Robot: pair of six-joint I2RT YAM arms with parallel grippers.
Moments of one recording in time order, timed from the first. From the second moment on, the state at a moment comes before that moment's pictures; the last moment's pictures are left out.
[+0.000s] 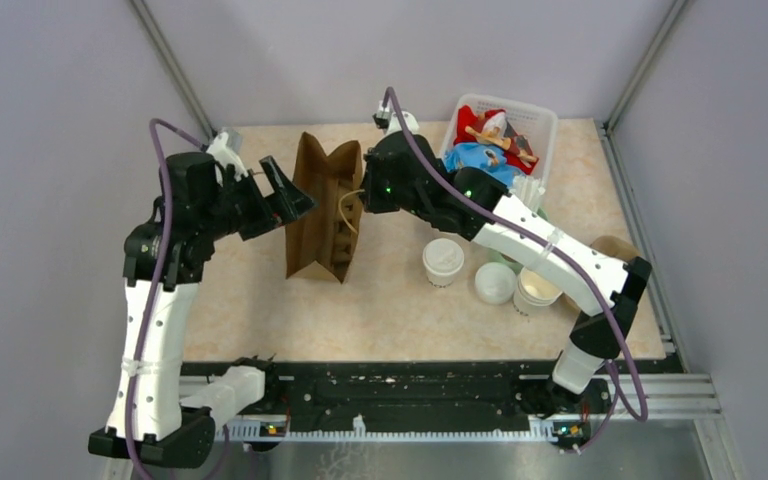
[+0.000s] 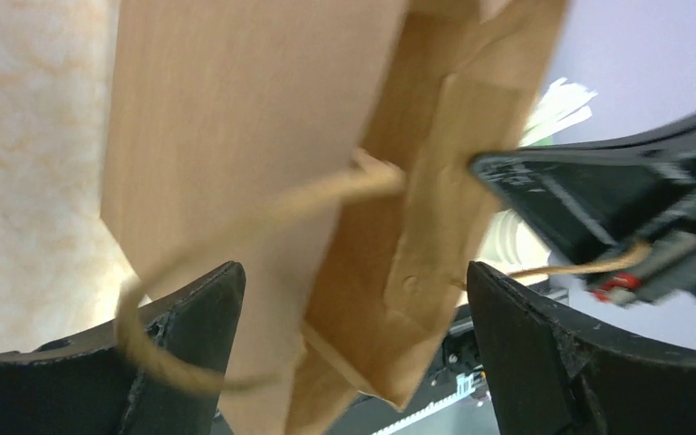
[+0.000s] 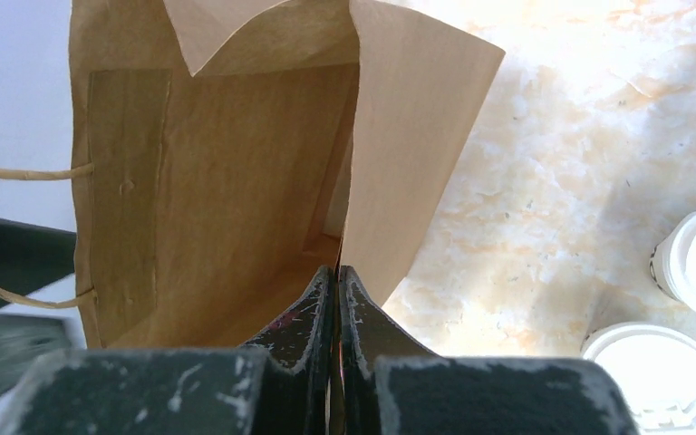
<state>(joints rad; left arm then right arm) -0.14 1.04 1.59 -1.05 0.33 -0.56 1.02 1.69 1.93 -0.73 0.31 0.64</state>
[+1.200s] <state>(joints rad) -0.16 0.67 1.17 -0.62 -0.01 -0.34 1.00 1.86 2.17 -0.49 0.29 0.32</state>
